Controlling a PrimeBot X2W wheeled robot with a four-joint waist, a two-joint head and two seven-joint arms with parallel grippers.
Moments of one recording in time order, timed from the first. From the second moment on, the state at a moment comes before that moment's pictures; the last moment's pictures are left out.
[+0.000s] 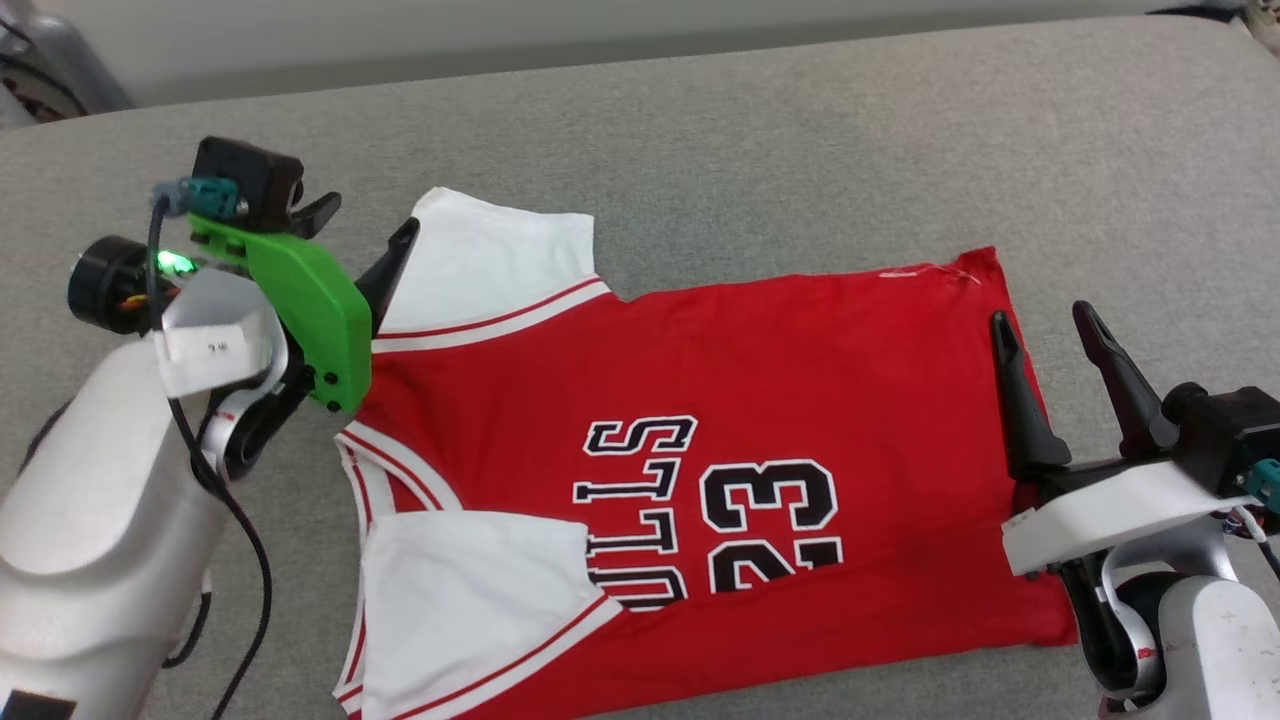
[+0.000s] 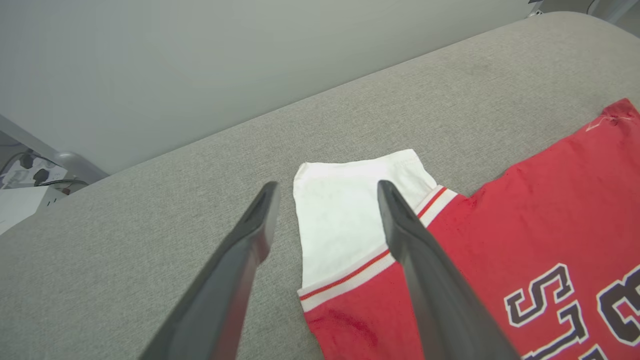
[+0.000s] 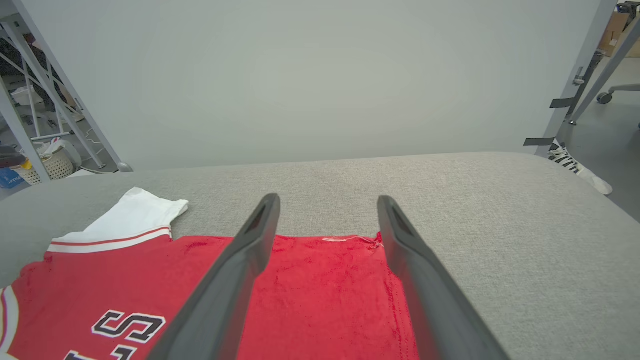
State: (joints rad) left arm -0.63 0.52 -0.42 0.20 -0.57 -0.12 0.35; right arm -0.12 -0.06 0.01 -0.14 0.21 0.13 0.00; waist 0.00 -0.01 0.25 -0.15
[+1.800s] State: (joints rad) left arm -0.93 0.67 -0.72 0.40 -0.80 -0.11 0.34; right arm -0.20 -0.18 0.07 -0.07 0.21 0.13 0.27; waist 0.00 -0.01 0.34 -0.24
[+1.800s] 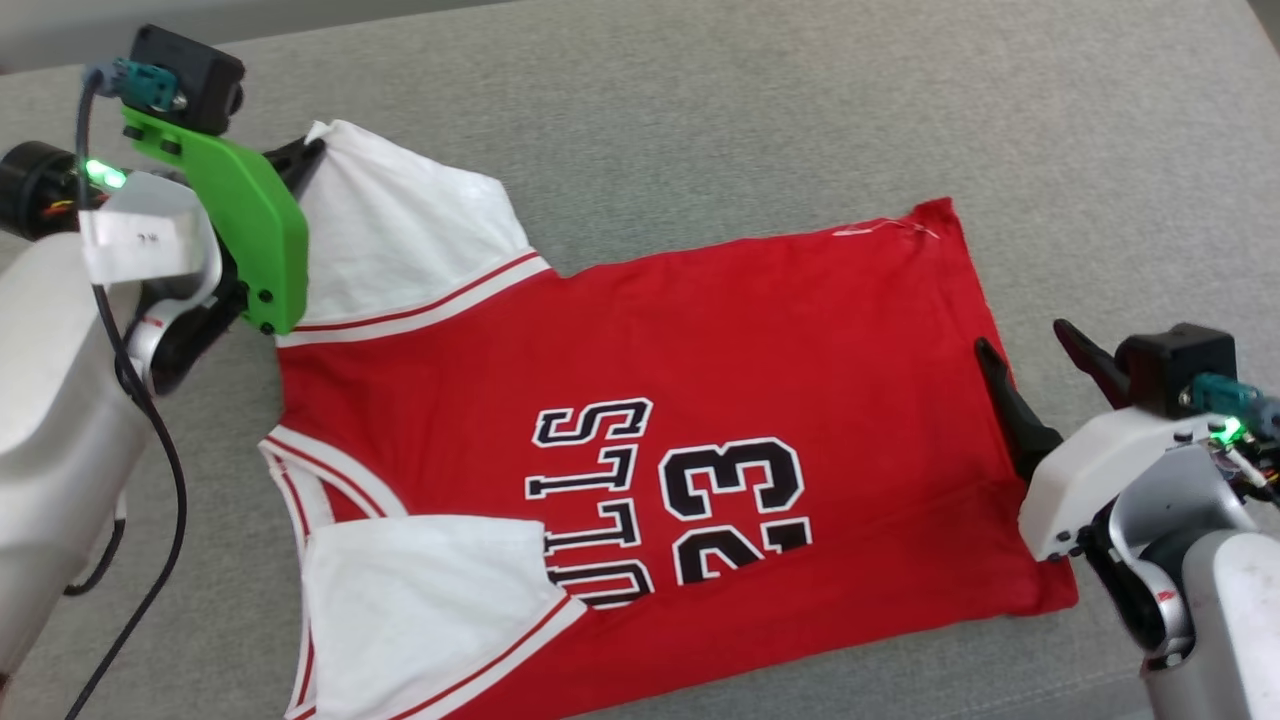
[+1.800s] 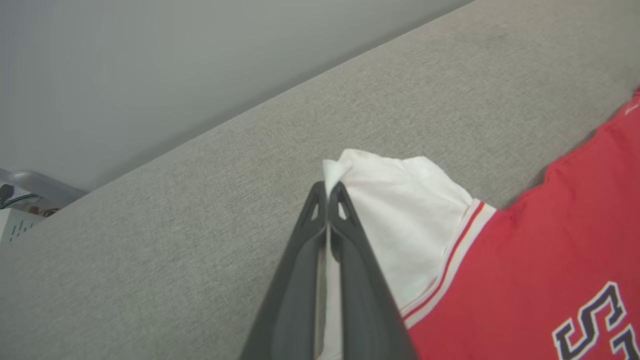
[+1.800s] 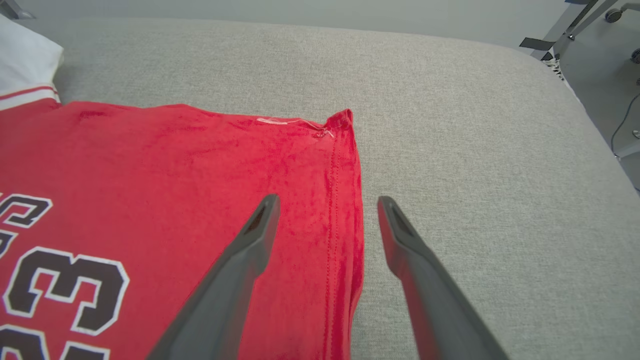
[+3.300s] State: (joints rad) left arm -0.75 0.80 -0.69 -0.17 -0.80 0.09 0.37; right arm -0.68 -0.35 0.10 0.42 0.22 0.13 0.55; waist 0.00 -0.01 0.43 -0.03
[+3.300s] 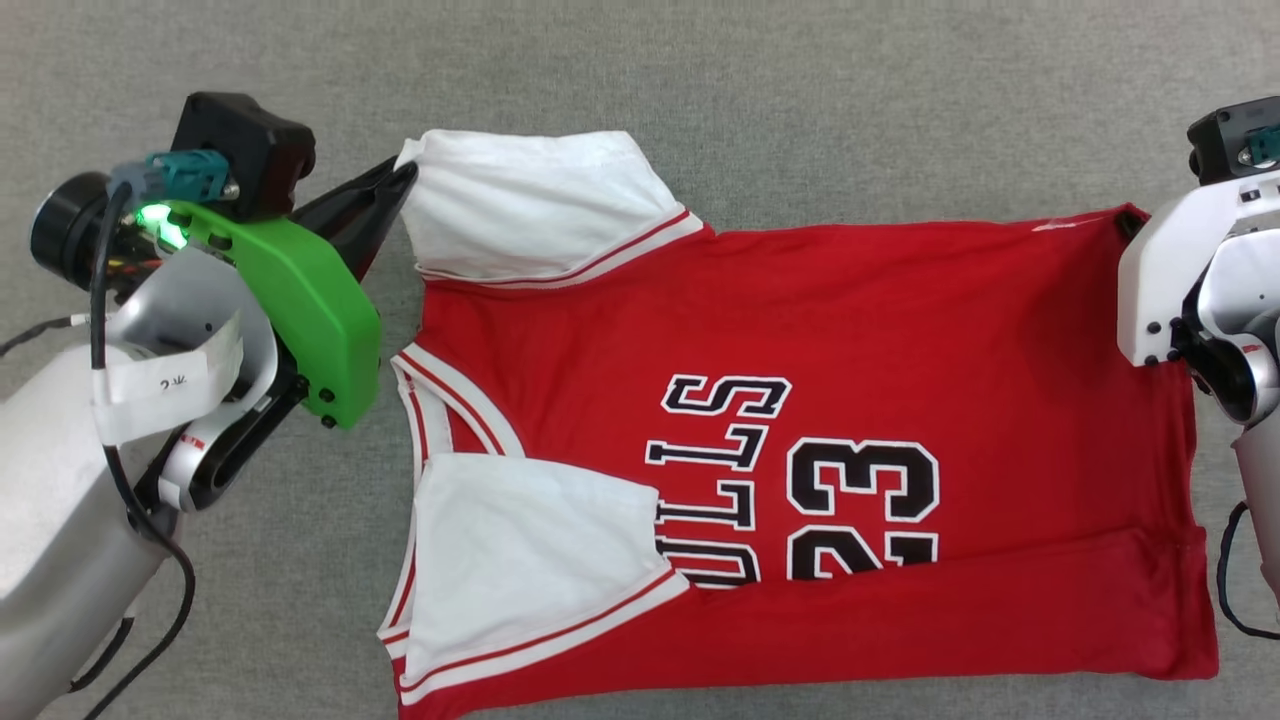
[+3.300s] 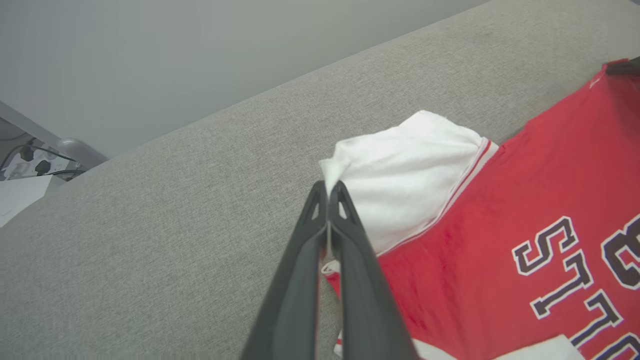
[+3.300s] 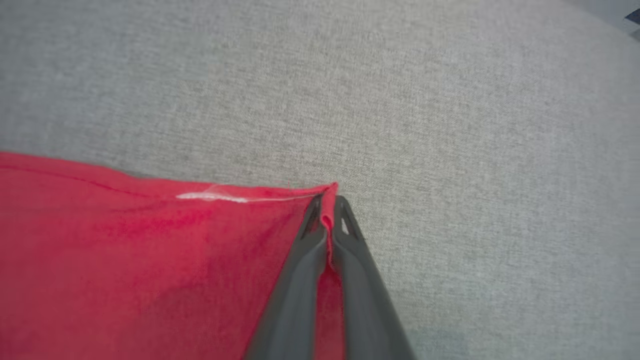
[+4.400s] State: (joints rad) left arm -0.24 0.82 -0.82 -0.25 -0.90 0.24 0.26; right arm -0.09 -0.47 0.10 0.10 0.47 0.13 0.44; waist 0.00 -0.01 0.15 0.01
